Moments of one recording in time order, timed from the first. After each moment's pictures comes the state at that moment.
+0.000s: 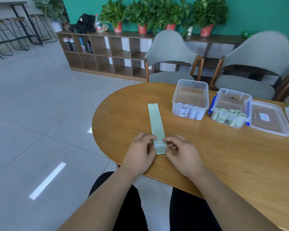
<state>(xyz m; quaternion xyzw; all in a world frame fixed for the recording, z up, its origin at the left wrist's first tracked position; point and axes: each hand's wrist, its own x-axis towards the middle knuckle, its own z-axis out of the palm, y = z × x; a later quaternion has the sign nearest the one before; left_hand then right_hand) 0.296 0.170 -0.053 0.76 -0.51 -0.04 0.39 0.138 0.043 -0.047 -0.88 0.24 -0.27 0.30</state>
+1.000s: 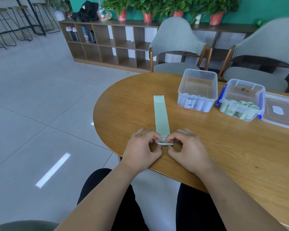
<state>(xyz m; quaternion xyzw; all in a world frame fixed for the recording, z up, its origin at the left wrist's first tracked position) 0.288 0.182 -0.052 0.75 -0.53 0.00 0.39 0.136 0.039 -0.052 -0.91 0.17 -0.28 0.25</state>
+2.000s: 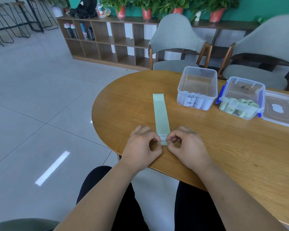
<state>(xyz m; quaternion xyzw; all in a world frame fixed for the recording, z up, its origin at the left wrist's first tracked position) 0.287 0.179 -0.055 0.75 -0.55 0.03 0.37 0.138 0.039 -0.056 -0.90 0.24 -0.26 0.25</state>
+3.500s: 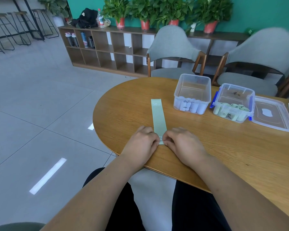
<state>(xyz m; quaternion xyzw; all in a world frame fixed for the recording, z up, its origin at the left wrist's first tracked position) 0.295 0.172 -0.044 0.74 -0.62 0.07 0.27 0.144 0.032 -0.036 -0.96 0.19 -0.17 0.12</state>
